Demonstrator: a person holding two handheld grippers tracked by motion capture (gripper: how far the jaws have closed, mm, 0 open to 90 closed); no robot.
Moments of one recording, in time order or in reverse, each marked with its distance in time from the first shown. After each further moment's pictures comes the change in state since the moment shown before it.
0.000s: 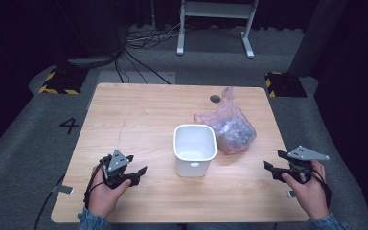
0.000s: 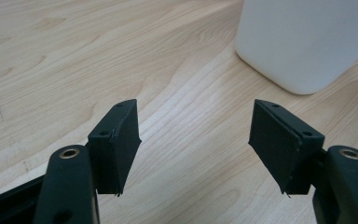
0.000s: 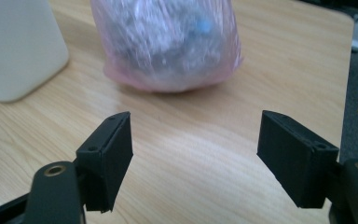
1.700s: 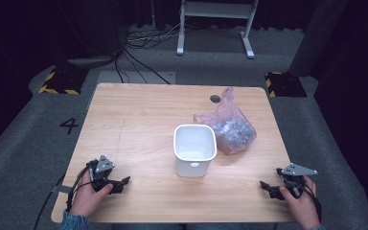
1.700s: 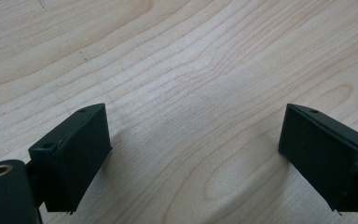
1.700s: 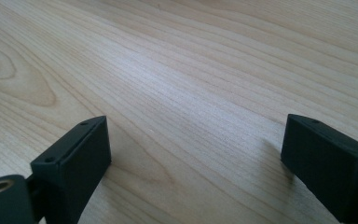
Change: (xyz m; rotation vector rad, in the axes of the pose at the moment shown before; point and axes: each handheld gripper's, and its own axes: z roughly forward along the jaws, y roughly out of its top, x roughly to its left) left arm 0.048 -0.048 0.000 0.174 0.039 -0.009; right arm -0.006 -0.074 0.032 0.120 0.062 0.015
